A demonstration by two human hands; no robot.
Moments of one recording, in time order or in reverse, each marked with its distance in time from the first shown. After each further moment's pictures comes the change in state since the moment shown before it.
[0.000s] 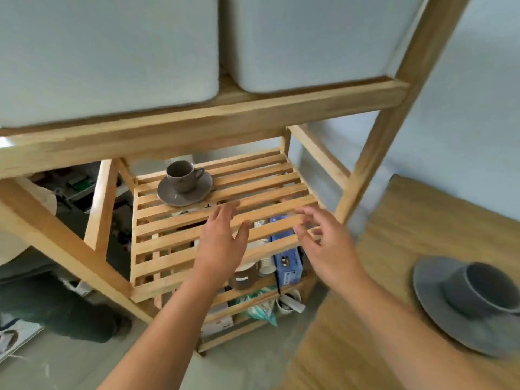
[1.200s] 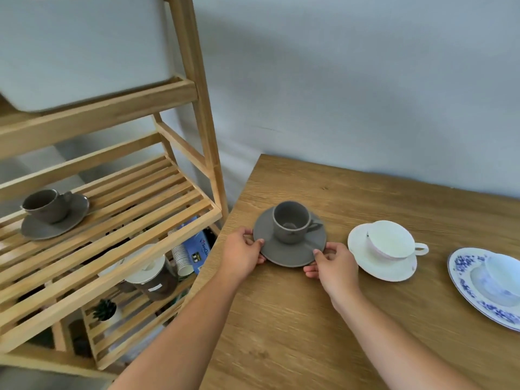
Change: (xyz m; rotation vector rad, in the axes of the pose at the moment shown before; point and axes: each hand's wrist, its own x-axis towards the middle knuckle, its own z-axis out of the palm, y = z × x) left_hand -0.086 0.157 0.190 -0.376 -0.489 -0.186; right_hand -0.146 0.131 -0.164 0.364 0.562 0.733
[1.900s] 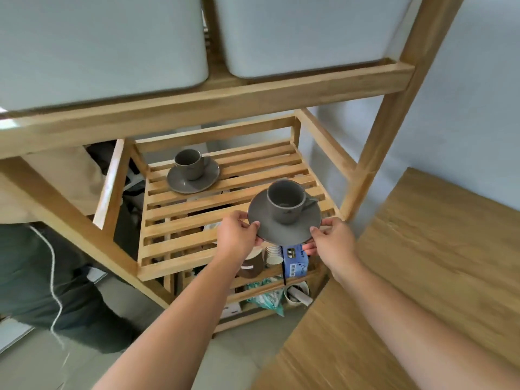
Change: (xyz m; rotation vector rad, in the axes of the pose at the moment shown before) left_hand 0.032 -0.078 -0.208 -0.139 0.479 -0.162; right_hand -0.005 -0.051 0.240 -0.159 -0.498 -0.145
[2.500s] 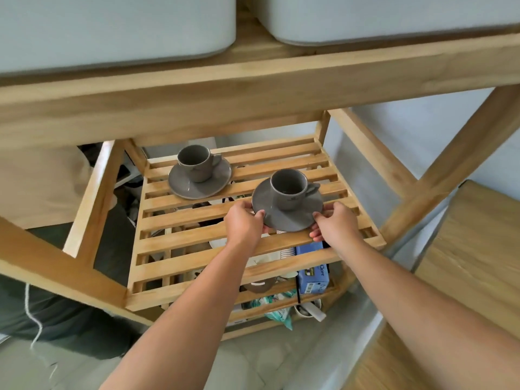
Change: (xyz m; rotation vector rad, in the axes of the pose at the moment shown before) left_hand 0.117 -0.017 0.013 -0.101 0.097 -0.139; right_hand 0.114 -0.016 0.065 -0.243 -0.029 -0.005
